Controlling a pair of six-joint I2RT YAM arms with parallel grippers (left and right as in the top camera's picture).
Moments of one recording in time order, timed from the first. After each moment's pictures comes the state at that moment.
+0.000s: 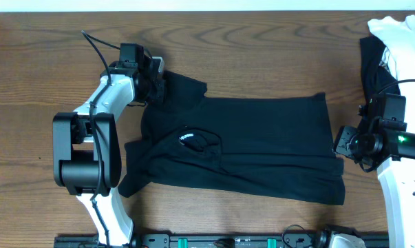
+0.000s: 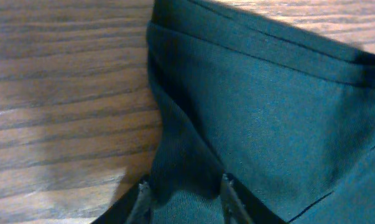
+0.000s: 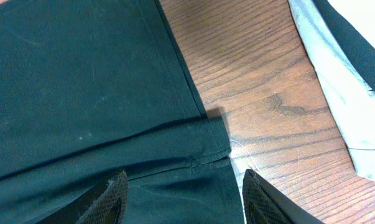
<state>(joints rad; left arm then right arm) -0.05 2.02 1.34 -0.54 0.28 0.04 -0.17 1.18 0.96 -1.03 0.05 0.23</state>
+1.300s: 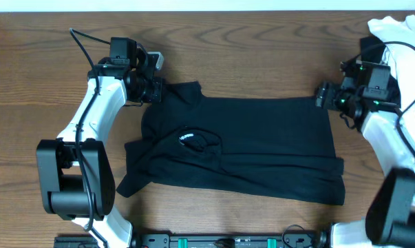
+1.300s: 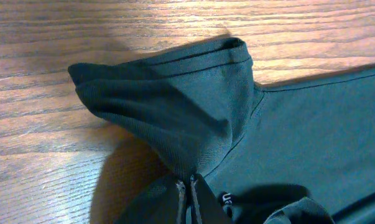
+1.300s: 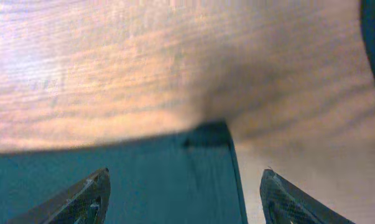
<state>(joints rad) -0.05 1.84 1.34 -0.71 0.39 0.04 -0.17 1.64 0.99 -0.26 -0.21 0.09</state>
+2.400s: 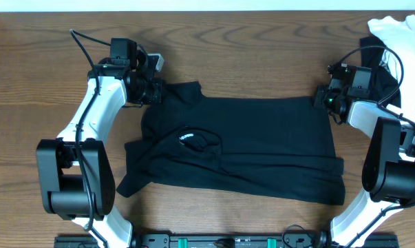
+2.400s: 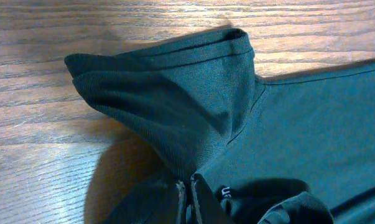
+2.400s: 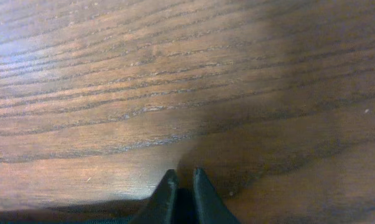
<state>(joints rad) -0.05 1.84 1.34 -0.74 0.39 0.03 -0.17 1.95 1.01 -0.01 -0.23 0.07</state>
